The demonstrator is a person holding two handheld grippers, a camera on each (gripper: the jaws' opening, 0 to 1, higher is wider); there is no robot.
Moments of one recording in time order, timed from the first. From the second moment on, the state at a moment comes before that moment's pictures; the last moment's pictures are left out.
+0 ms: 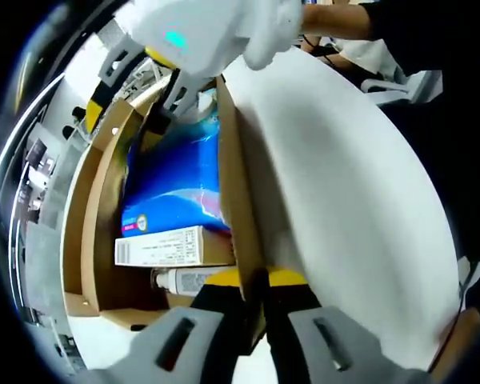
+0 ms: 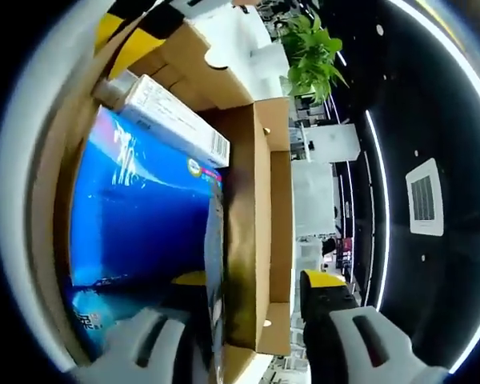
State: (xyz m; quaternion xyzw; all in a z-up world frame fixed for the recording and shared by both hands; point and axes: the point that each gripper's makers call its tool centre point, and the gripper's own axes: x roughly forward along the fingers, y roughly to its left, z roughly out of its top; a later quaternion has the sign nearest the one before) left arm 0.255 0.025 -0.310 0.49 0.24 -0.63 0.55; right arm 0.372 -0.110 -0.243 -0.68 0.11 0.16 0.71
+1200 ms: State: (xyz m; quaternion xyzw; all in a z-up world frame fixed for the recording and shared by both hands) left arm 0.257 0.023 -0.310 0.49 0.24 -0.63 0.55; right arm 0.371 -0.118 -0.269 -0.68 0.14 0.17 0.70
